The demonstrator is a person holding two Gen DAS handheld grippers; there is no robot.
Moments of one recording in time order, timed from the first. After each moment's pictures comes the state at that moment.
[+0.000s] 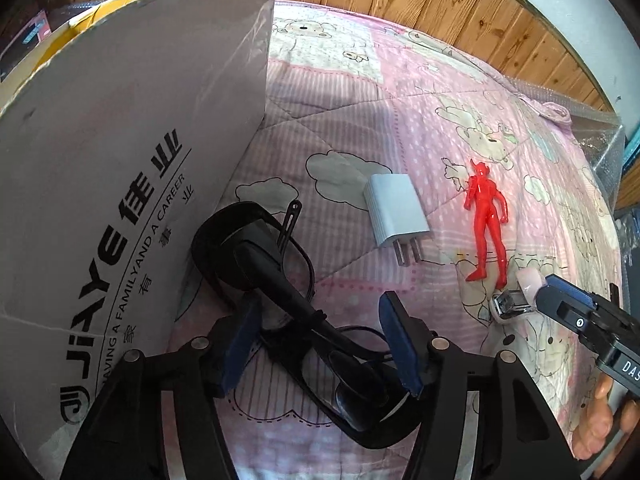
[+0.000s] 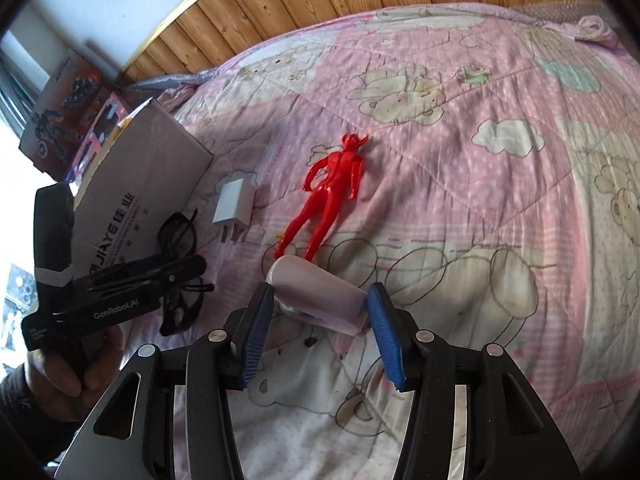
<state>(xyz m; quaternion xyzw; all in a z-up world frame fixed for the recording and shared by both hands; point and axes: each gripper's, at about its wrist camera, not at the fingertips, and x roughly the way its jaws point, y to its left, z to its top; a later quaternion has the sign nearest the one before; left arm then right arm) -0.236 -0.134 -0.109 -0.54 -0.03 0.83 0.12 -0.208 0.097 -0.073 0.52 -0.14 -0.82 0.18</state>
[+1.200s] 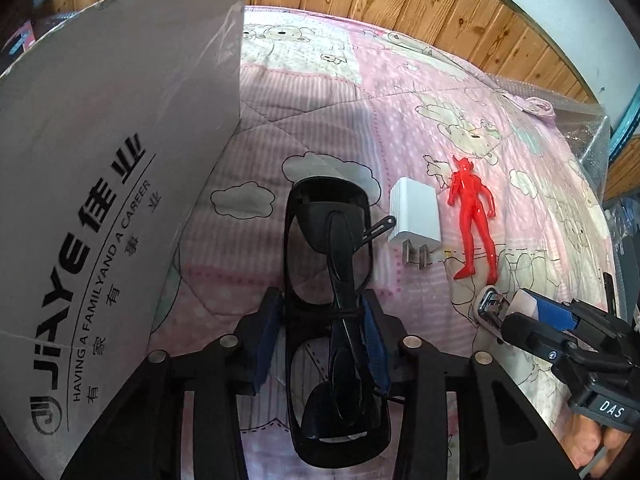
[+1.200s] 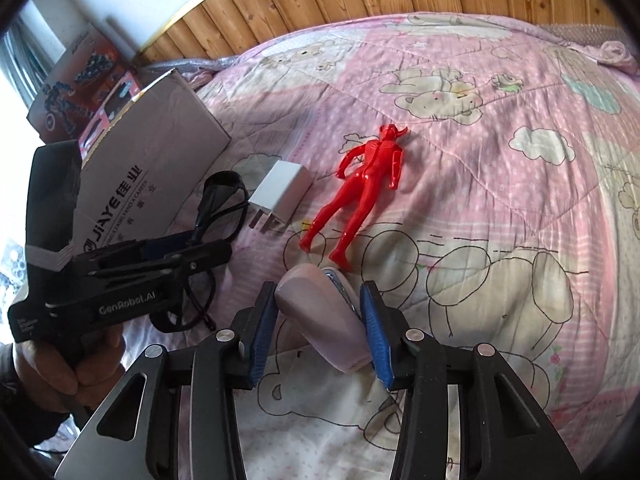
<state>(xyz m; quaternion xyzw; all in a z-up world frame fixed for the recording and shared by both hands) -0.219 -0.132 -0.099 -0.53 -0.02 0.84 0.14 -0.209 0.070 -0.083 0.50 -0.11 -0.84 0.19</state>
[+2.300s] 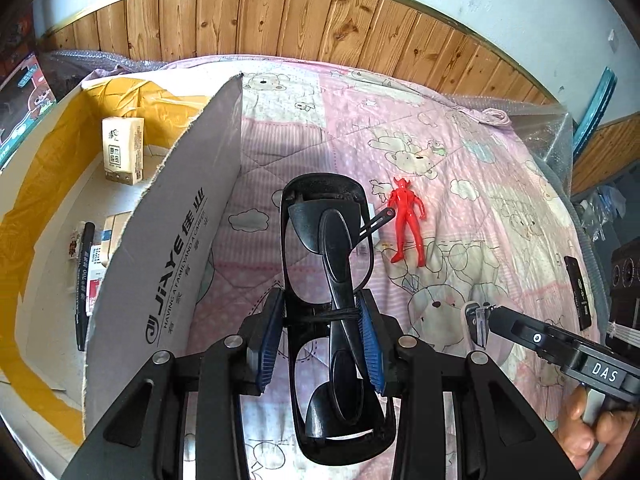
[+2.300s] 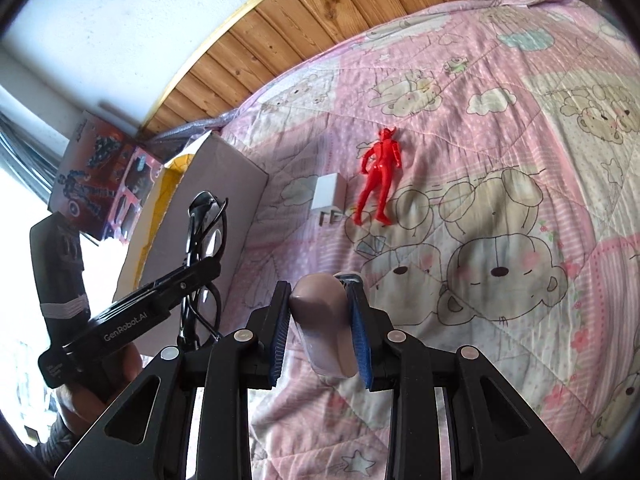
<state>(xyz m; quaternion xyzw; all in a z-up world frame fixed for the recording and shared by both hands) -0.151 -0.163 -0.015 -0.49 -0.03 0.85 0.17 -0.135 0.076 -0.022 0.47 -0.25 -0.83 0.16</state>
